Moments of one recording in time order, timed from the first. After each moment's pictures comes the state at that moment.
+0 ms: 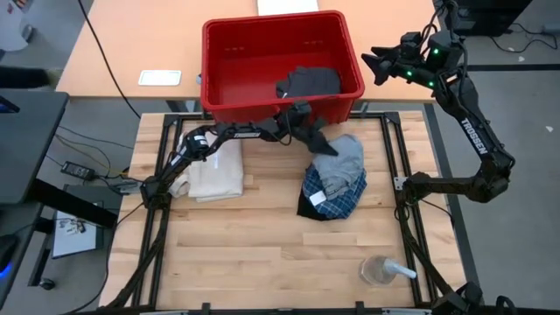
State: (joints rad) left arm 0.41 2.41 1.91 0.30 0.92 -0.77; right arm -1.07 1.13 1.44 -0.46 -0.40 0.19
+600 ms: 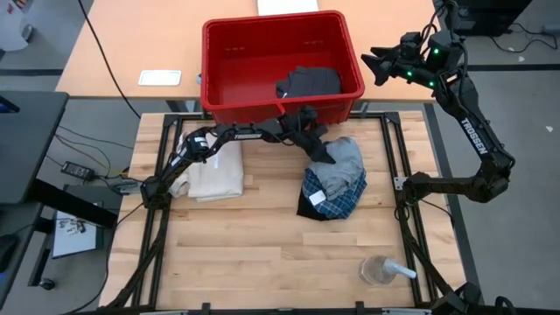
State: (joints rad) left arm 0.39 2.41 1.95 -0.07 0.76 -0.55; right arm -1.07 1.13 1.44 -0.46 -0.42 0.18
